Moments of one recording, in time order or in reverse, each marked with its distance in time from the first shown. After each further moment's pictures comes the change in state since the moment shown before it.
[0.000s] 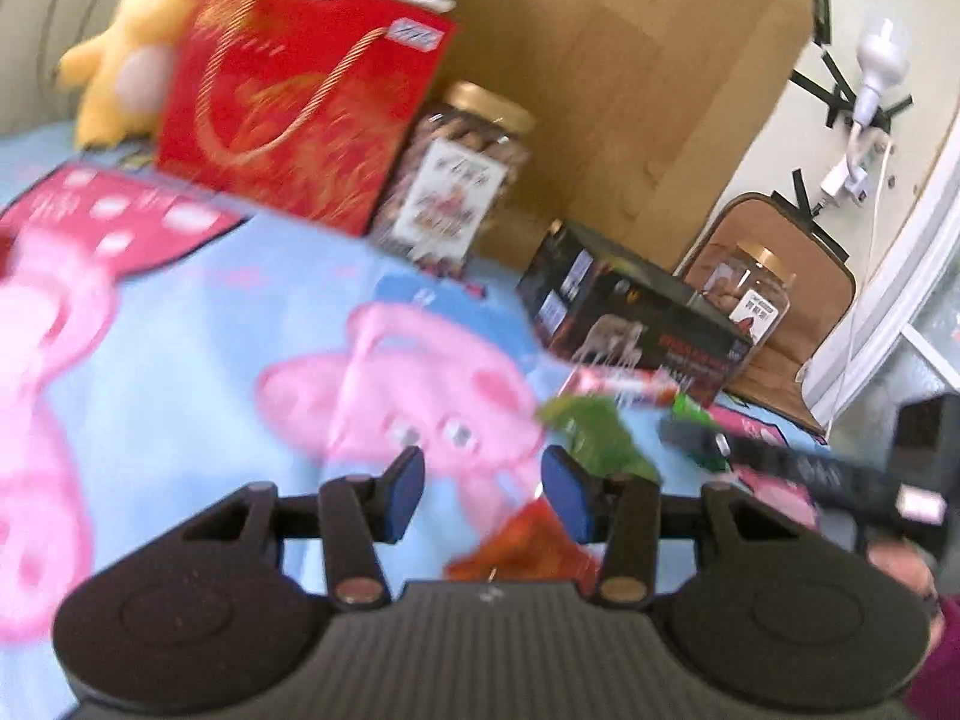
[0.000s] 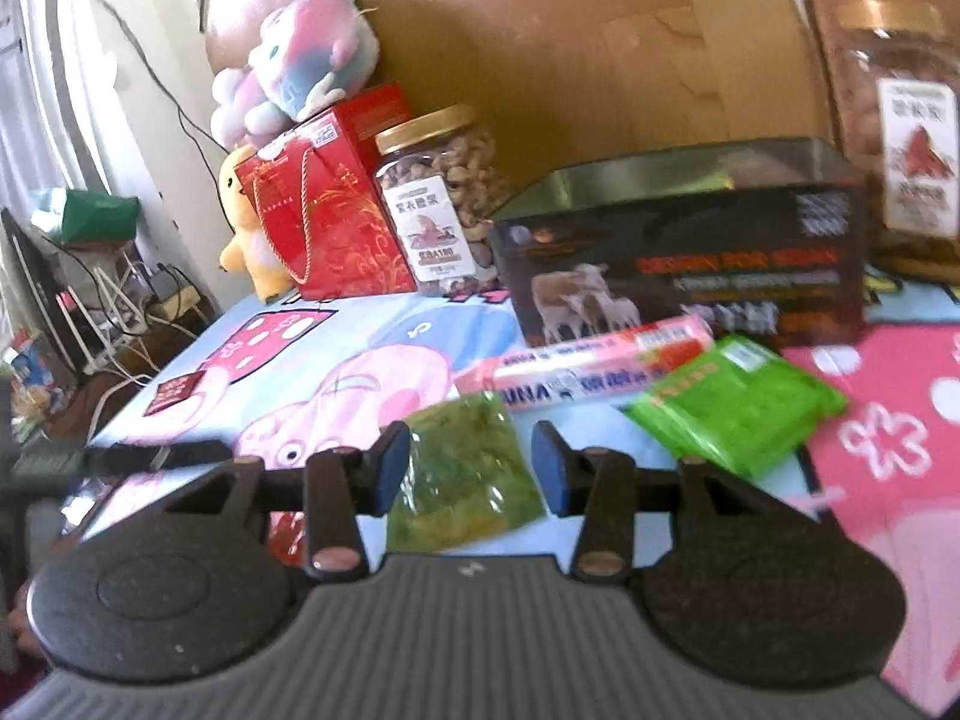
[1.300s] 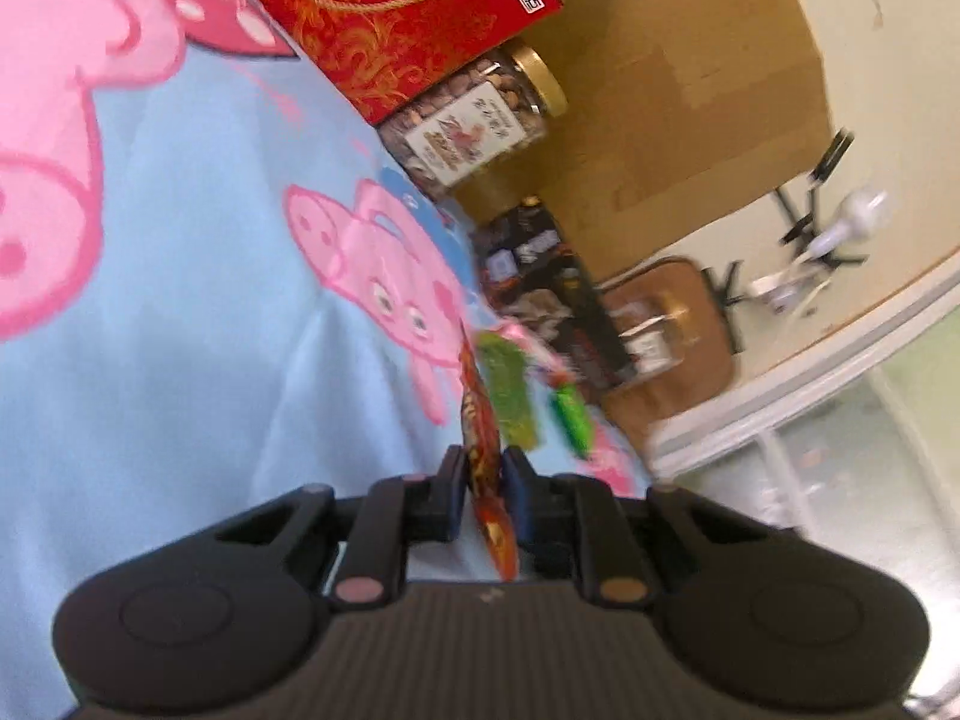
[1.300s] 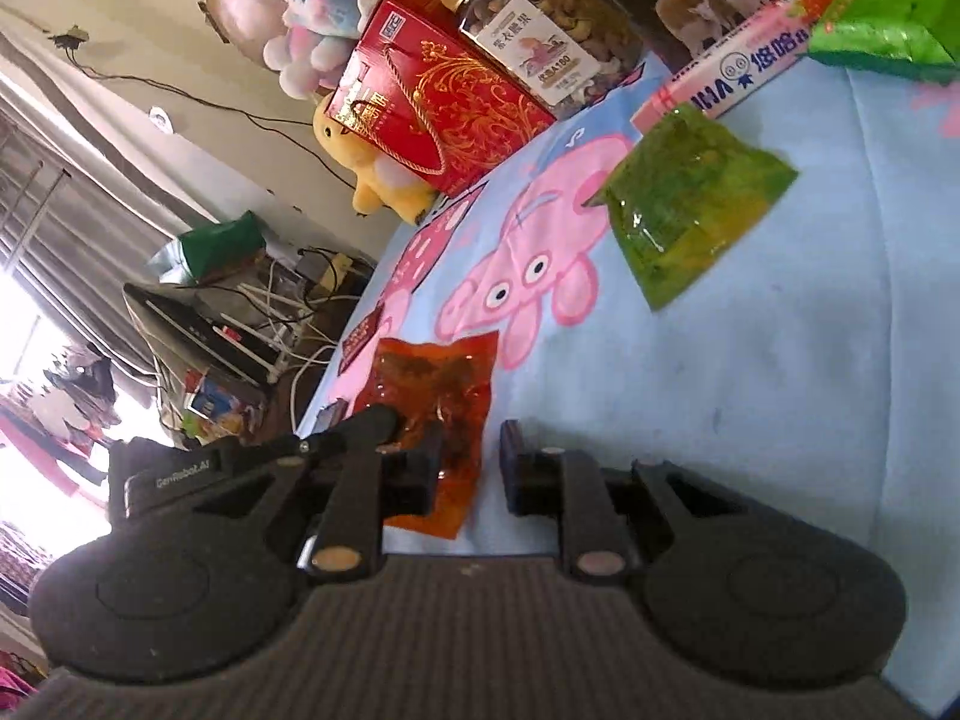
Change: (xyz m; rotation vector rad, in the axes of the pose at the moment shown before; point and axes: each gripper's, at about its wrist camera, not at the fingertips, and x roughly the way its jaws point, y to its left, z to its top) left arm -0.017 0.051 -0.037 -0.422 0.060 -0.360; right arm 0.010 0.025 -0.059 0.421 0.194 0.389
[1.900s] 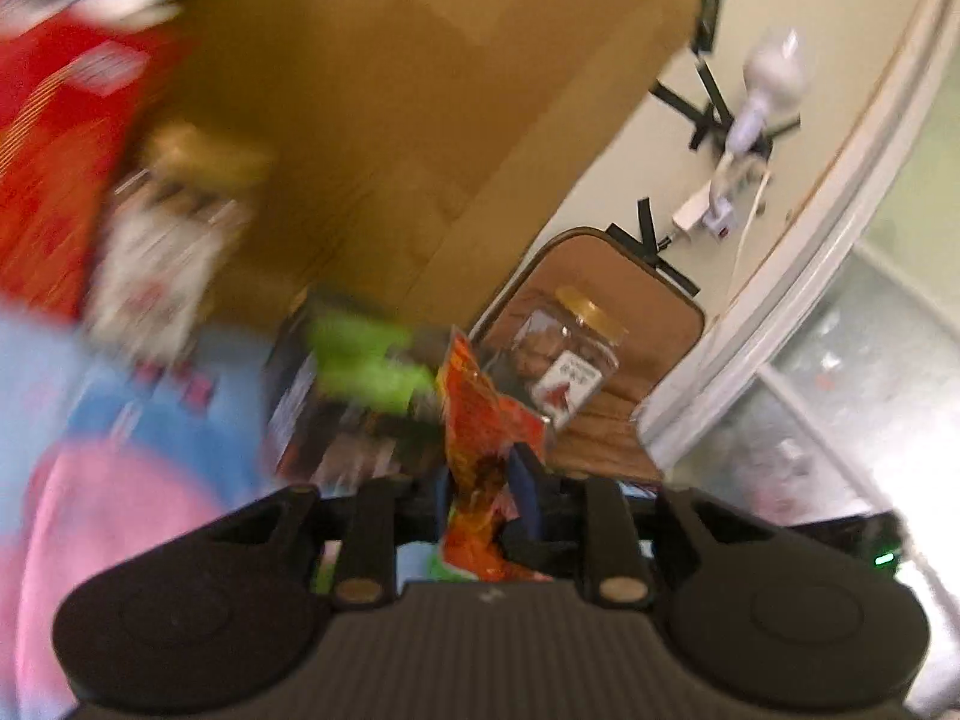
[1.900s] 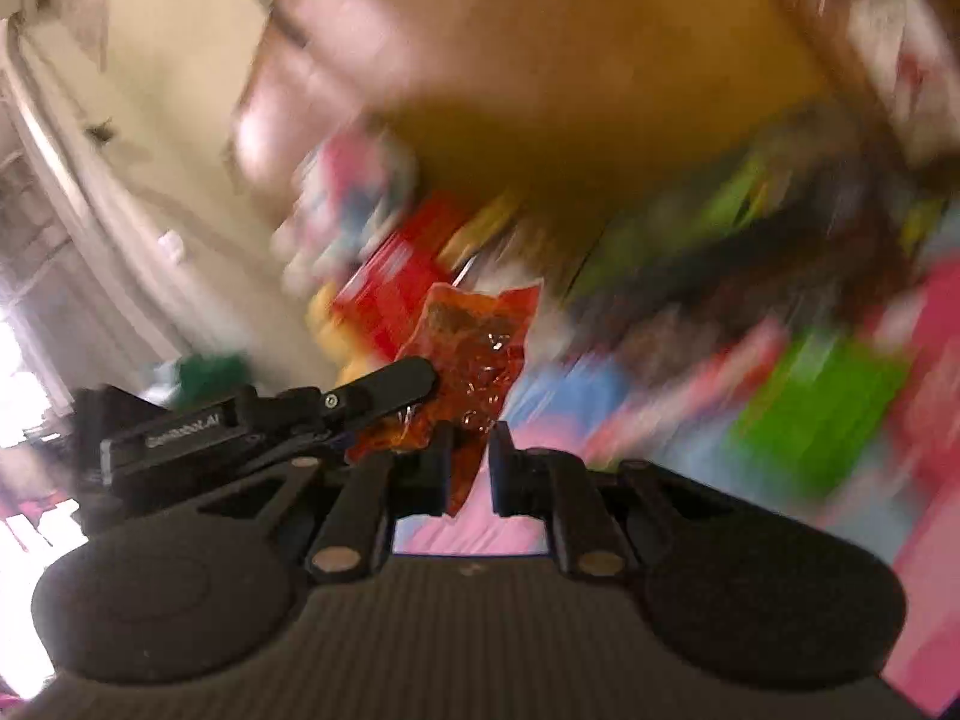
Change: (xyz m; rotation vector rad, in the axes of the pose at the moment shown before) left arm 0.162 -0.155 0.083 0.494 0.037 0.049; right arm -0.074 0.010 0.096 -0.145 -0.337 -0.100
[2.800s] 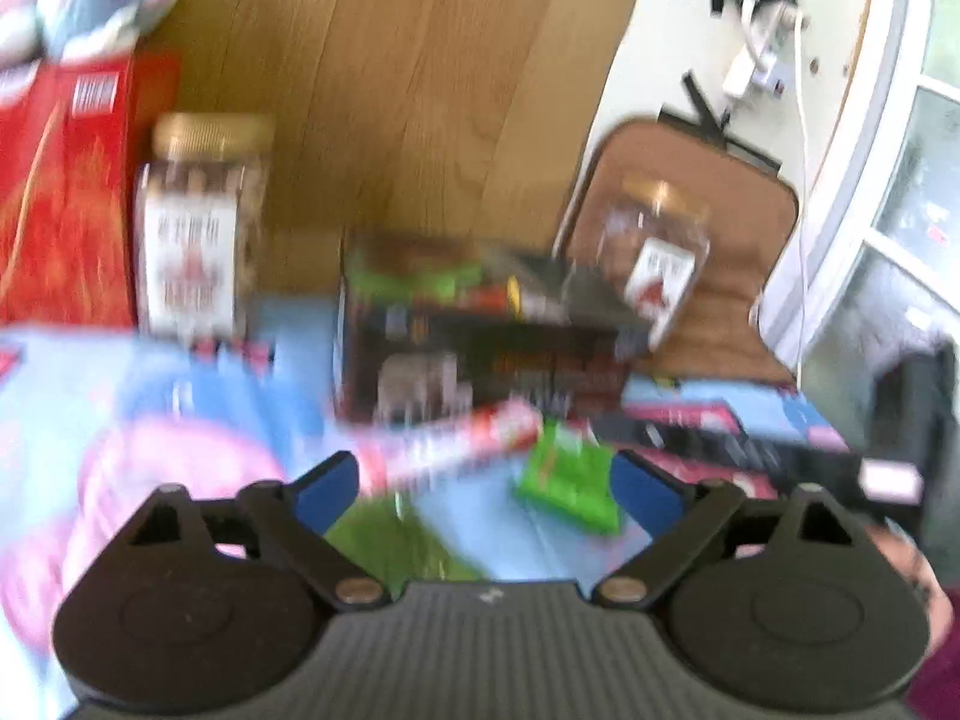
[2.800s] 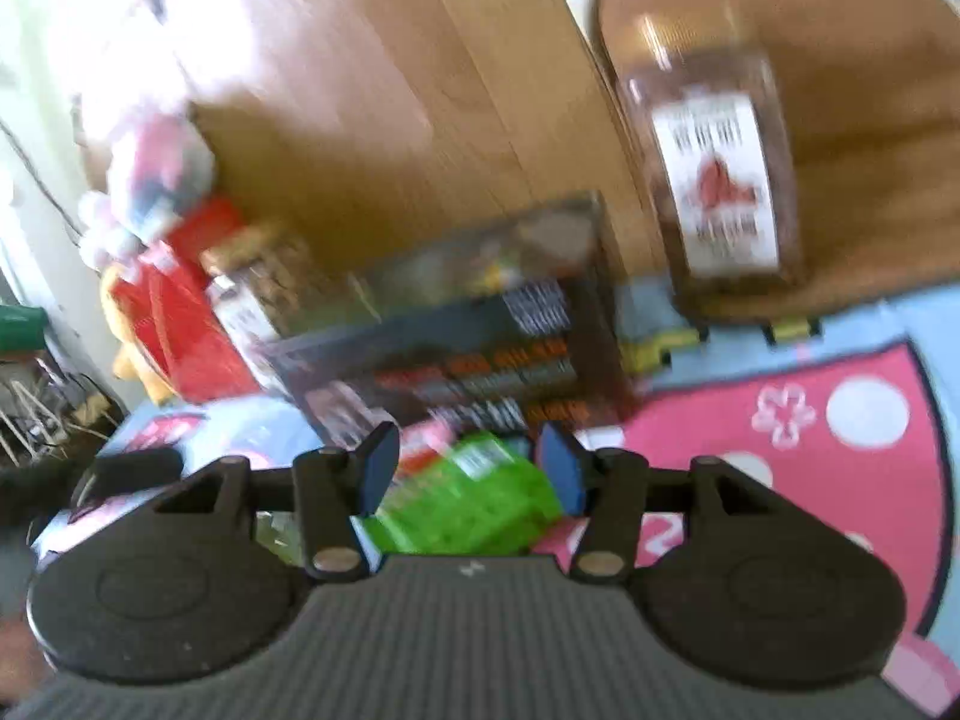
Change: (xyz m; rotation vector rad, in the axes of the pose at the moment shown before) left arm 0.014 -0.032 -0.074 0.159 0.088 0.284; right arm -0.008 -0.076 0.014 -0.180 0.010 -0.367
